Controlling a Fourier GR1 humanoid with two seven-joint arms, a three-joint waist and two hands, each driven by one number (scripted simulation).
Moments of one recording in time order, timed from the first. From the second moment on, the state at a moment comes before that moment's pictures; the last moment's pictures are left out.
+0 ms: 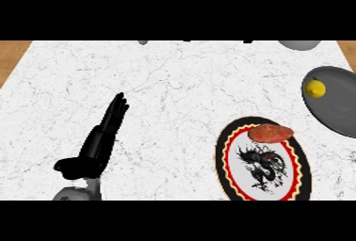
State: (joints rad) left arm -0.05 0.07 -0.18 -1.56 0.03 0.04 -0.12; right arm -0.72 -0.85 -0.50 -0.11 0.28 0.46 -0.74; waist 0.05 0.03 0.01
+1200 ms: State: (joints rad) left arm -0.03 0.07 -0.18 -1.60 0.02 0.05 -0.10; right arm -0.49 -0.89 -0.43 -0.27 0.26 0.49 -0.84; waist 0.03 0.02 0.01
